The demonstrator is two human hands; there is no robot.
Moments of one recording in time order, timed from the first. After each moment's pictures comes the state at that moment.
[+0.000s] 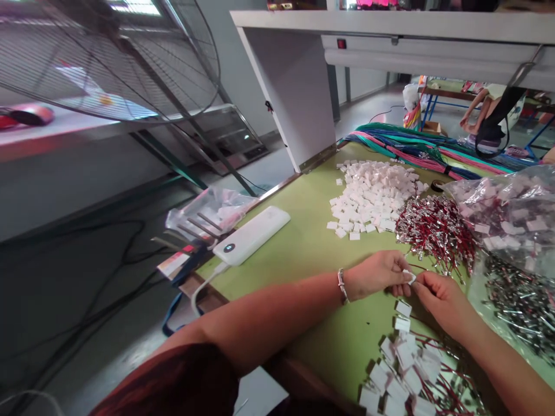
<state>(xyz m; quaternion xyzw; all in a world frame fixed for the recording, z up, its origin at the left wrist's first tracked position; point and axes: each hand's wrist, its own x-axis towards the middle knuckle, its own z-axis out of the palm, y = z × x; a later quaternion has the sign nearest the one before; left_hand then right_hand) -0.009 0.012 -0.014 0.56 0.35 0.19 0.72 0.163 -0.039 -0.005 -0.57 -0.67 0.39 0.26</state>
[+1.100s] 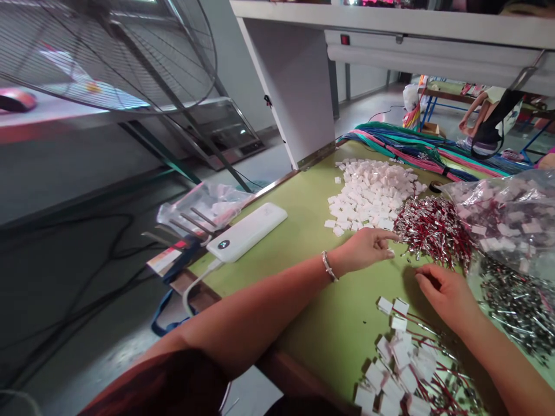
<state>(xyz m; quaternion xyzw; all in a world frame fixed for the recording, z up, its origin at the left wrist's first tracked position) -0.037 0.047 -0.002 0.71 0.44 0.24 0.50 0.181 -0.034 -0.016 -0.60 -0.73 0.23 0.23</state>
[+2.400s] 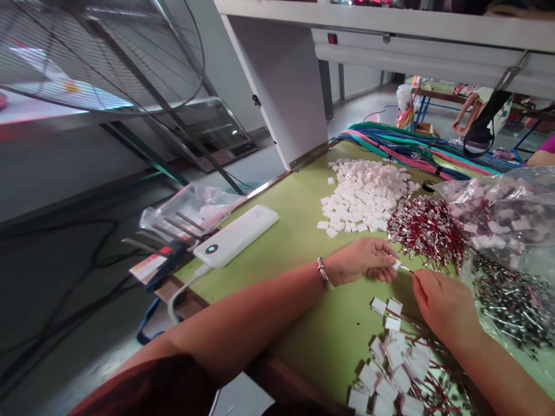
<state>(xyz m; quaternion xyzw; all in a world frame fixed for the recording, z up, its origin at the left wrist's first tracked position) -0.027 0.033 -0.007 0.47 0.32 0.22 0.79 0.173 -0.049 -0.011 -0.54 -0.81 -0.10 0.20</state>
